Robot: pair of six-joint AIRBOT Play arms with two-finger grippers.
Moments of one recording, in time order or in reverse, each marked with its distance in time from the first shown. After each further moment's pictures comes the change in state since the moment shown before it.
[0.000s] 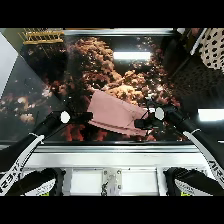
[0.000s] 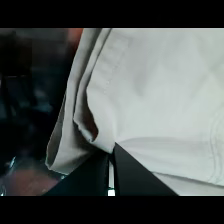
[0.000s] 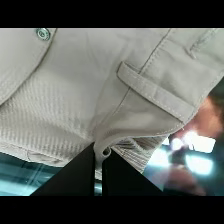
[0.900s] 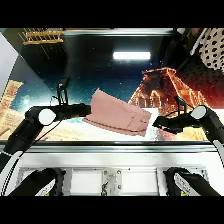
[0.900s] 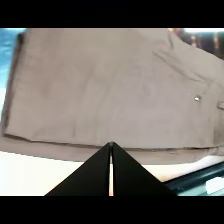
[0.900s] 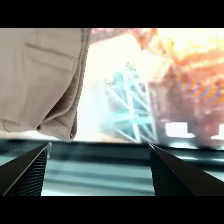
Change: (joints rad) left arm -0.065 0.314 0.144 0.003 -0.249 0.012; right arm -0.510 0.215 -0.137 0.267 0.154 -0.249
